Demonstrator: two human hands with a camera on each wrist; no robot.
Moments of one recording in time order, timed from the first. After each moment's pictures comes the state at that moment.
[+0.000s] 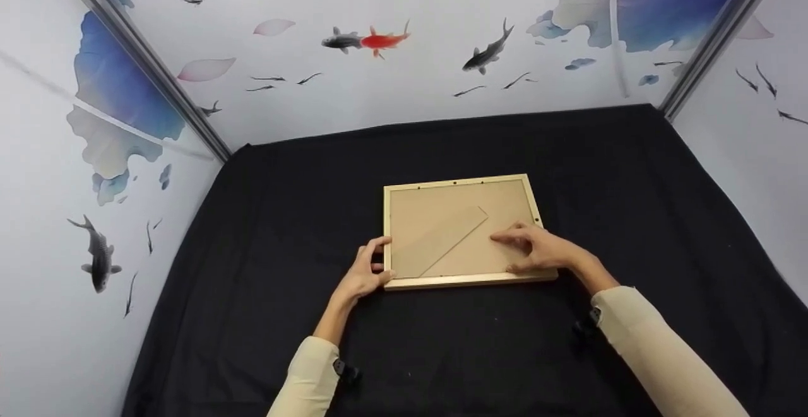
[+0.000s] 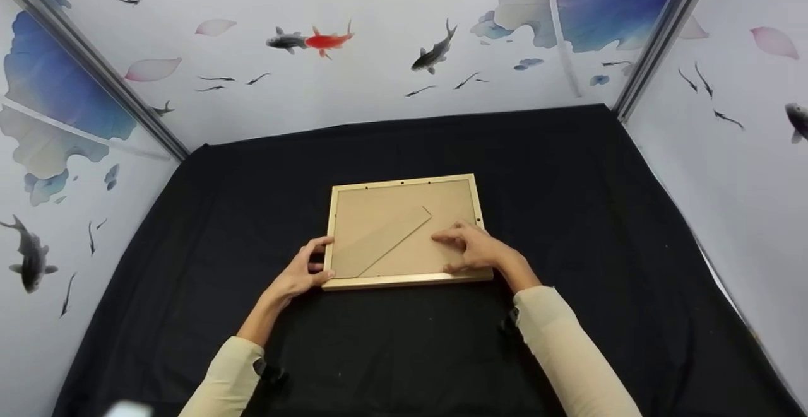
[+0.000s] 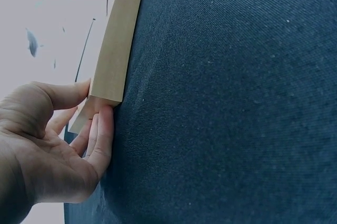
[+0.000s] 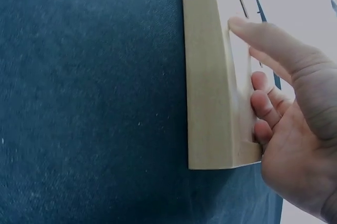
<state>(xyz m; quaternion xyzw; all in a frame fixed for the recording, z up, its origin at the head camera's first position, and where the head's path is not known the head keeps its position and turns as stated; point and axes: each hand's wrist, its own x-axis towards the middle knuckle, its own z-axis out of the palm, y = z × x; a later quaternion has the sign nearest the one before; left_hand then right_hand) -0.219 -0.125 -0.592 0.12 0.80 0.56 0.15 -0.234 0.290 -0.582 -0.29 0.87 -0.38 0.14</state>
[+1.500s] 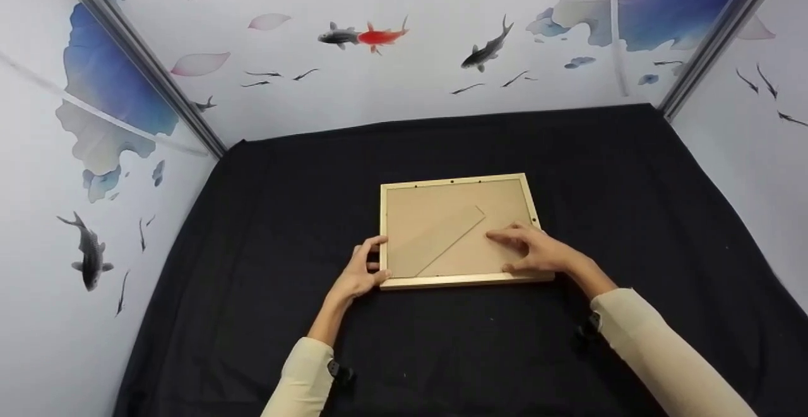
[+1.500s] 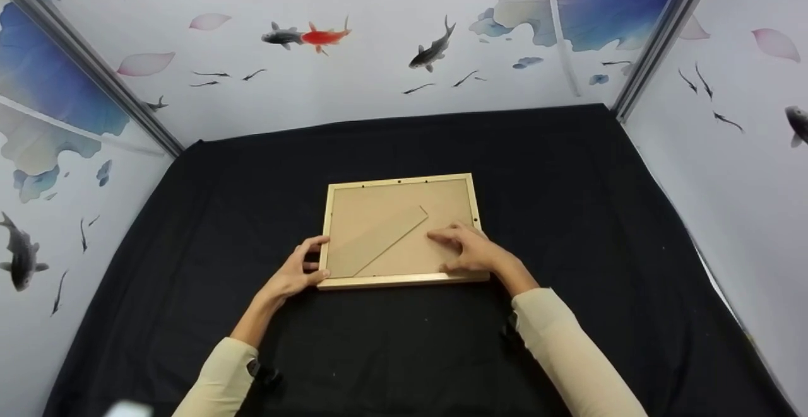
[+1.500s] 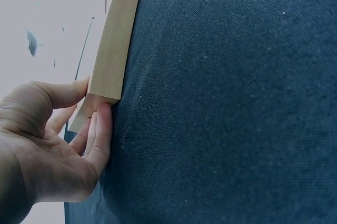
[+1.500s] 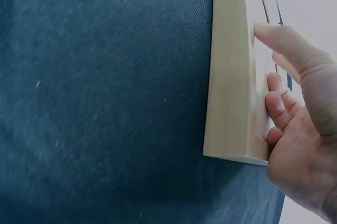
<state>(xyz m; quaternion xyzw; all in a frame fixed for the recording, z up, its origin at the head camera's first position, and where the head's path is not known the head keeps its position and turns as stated) -0.218 -0.124 -0.591 0.13 0.80 0.56 0.14 -0.230 0.288 -0.582 -0.29 0.87 -0.38 0.13</state>
